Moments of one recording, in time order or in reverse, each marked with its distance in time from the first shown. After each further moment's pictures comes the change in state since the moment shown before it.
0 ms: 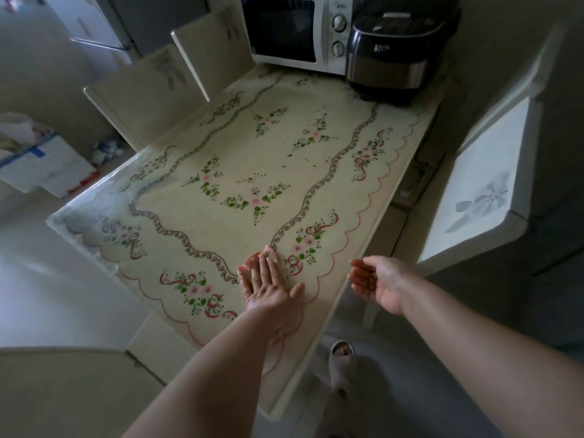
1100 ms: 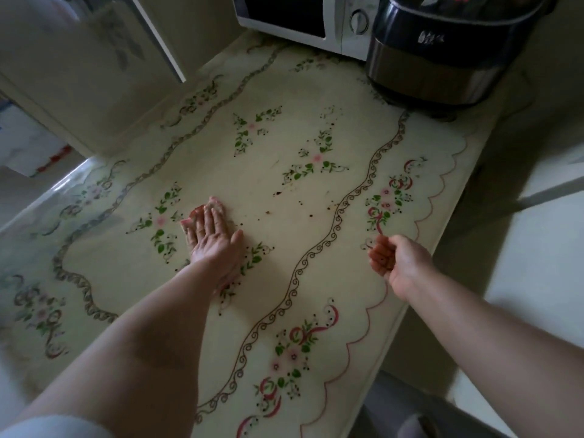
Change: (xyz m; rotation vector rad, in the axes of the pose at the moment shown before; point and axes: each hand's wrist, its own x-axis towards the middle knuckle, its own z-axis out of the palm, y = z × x) left_hand 0.270 -0.013 -0.145 -0.080 0.134 -0.145; right_hand 0.192 -0.191 0.023 0.118 0.235 -0.010
